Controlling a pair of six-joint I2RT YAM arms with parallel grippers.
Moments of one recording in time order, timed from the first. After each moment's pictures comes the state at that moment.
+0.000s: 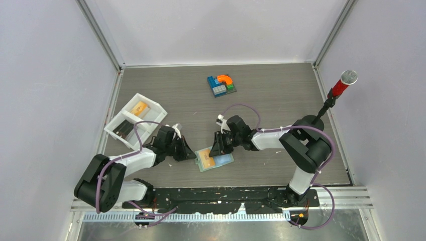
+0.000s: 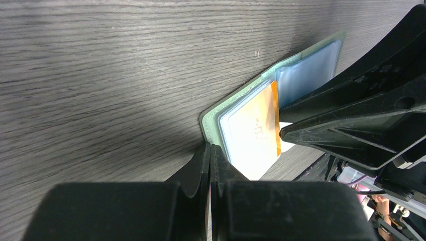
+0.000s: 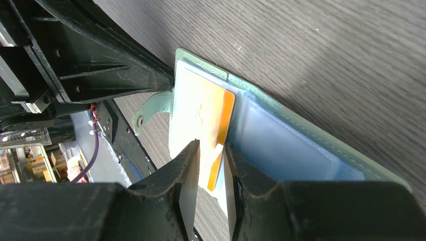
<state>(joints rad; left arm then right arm) -0.44 1.27 0.35 0.06 0.40 -0.76 0.76 1.74 0.74 0.22 -0.55 0.65</state>
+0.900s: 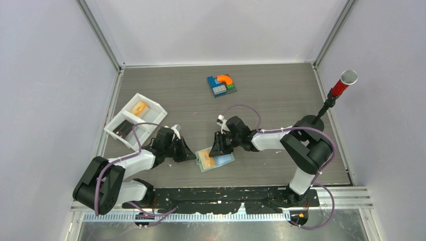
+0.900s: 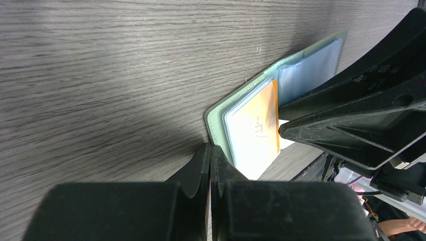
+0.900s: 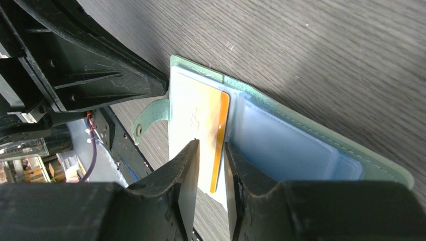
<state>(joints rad) -0.44 1.24 0.32 0.07 0.40 -0.79 0.76 1.73 0.74 0.20 -0.50 0.68</state>
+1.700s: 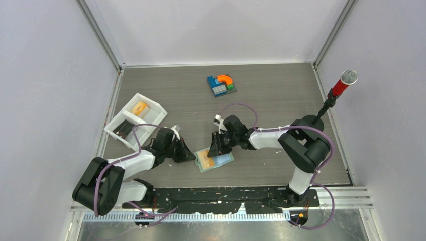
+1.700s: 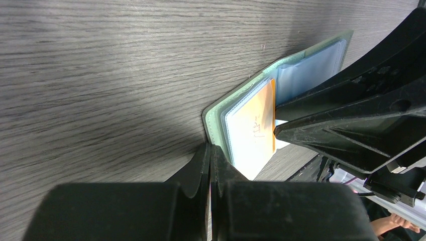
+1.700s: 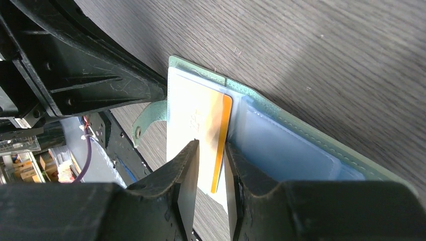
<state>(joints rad) -0.44 1.23 0.32 0.06 0.40 -0.82 0.79 1.75 0.80 0.14 -0.50 0.65</state>
